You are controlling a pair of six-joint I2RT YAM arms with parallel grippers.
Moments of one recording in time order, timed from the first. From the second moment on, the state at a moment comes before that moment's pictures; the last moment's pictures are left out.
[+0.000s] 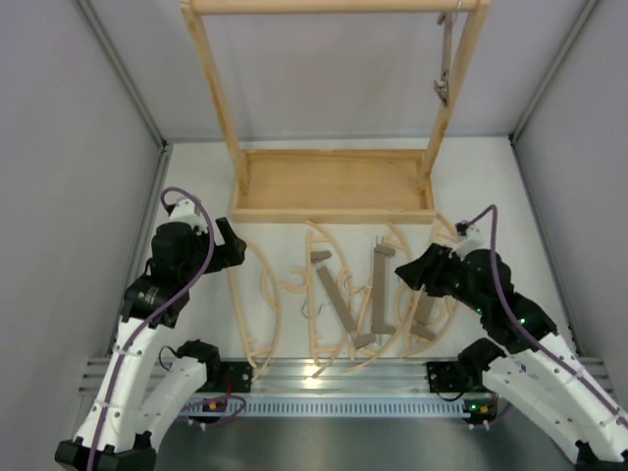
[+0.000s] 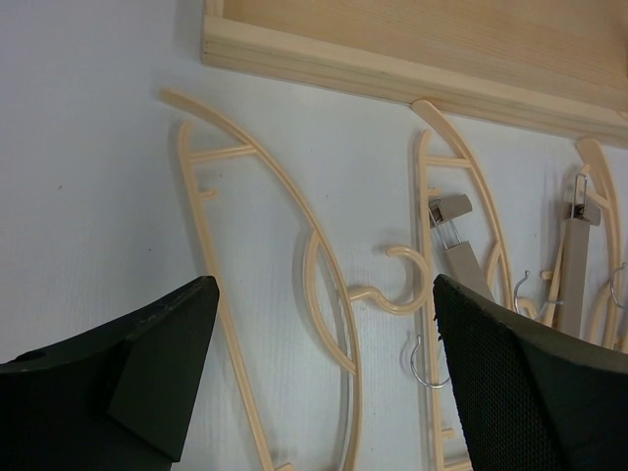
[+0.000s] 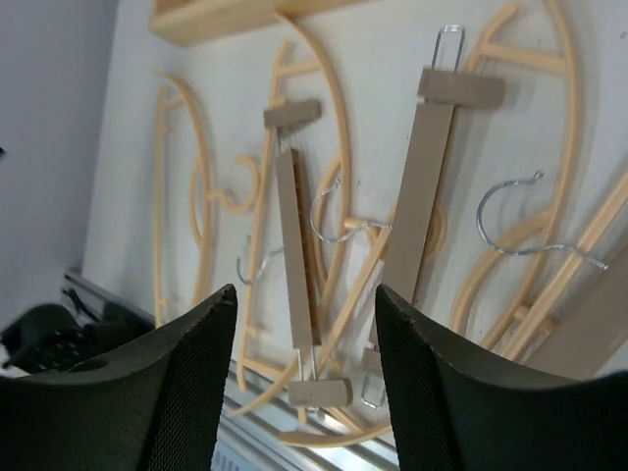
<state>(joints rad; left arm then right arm) -0.20 0.69 0.85 -0.69 -0.02 -0.40 0.50 0.50 0.62 -0.52 -0.08 0.74</state>
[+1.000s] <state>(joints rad) -0.22 0.68 0.85 -0.68 -0.04 -0.40 1.38 1.45 0.81 -0.44 0.62 0.81</state>
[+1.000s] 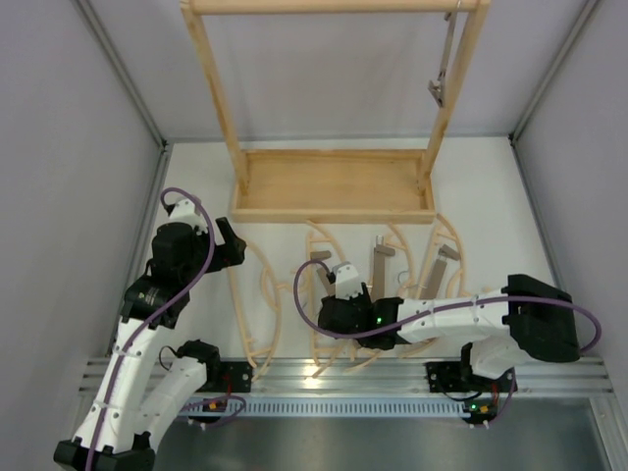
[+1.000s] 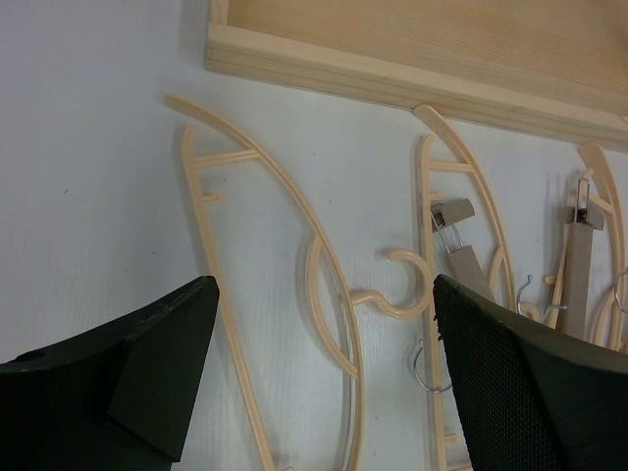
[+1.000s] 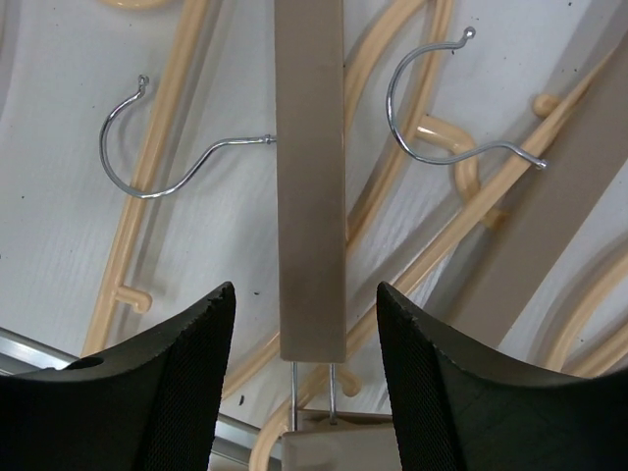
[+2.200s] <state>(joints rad) -0.22 0.68 0.85 -0.68 -0.04 -0.40 1.38 1.48 0.79 -0.38 0.56 0.80</state>
